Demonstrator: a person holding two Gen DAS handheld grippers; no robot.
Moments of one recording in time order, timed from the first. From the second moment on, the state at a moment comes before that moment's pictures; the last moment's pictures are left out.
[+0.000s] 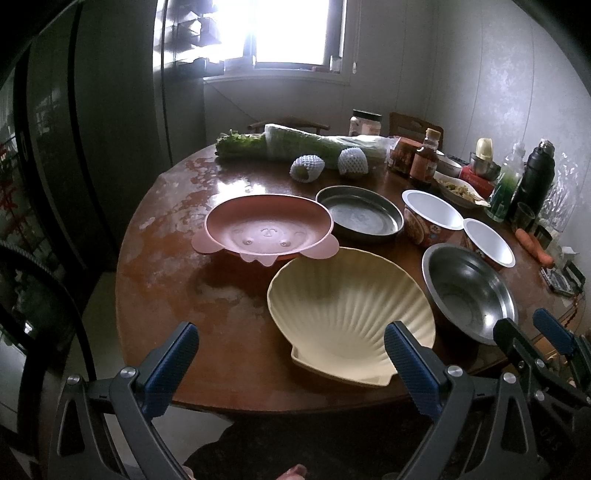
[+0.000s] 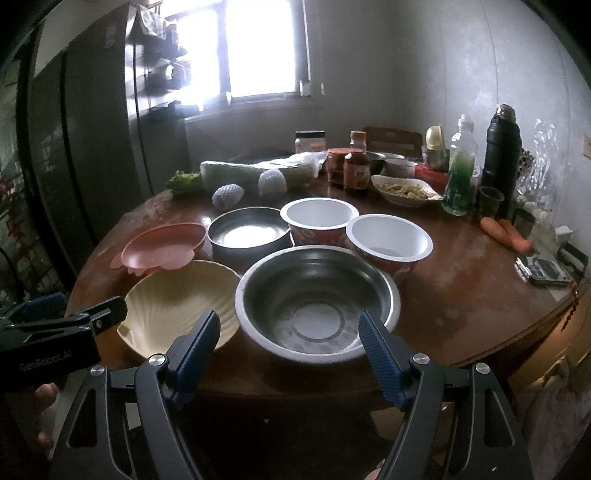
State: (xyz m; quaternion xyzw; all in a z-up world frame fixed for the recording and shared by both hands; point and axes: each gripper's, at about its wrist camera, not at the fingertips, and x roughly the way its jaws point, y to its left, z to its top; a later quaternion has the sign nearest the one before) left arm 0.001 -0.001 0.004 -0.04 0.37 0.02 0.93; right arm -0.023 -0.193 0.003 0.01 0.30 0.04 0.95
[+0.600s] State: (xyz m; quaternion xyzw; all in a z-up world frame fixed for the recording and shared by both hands) left arm 0.011 0.049 0.001 -0.08 0.37 0.03 0.92; right arm 0.000 -0.176 0.023 0.02 0.30 0.11 0.95
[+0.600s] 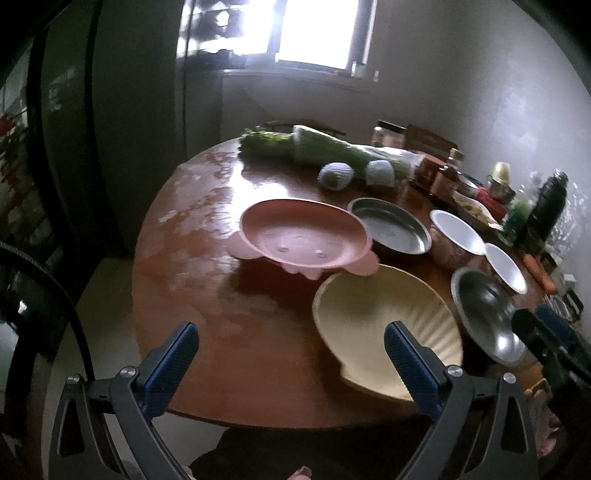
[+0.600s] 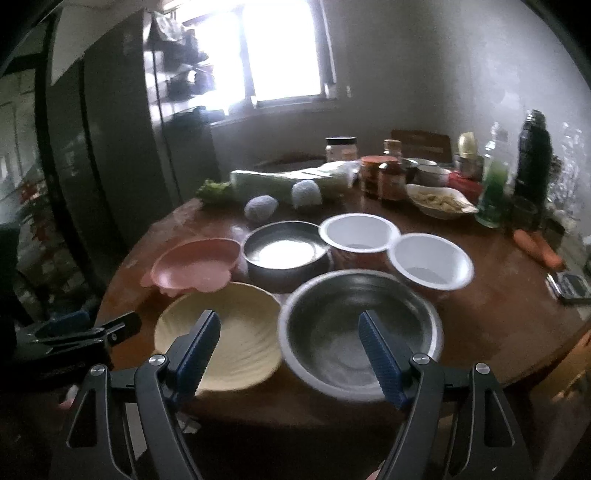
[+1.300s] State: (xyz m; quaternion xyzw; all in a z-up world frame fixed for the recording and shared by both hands) left arm 0.104 0.111 -0.007 -0.06 0.41 0.05 0.91; right arm 0.110 -0.105 0.013 0.04 0.37 0.16 0.91
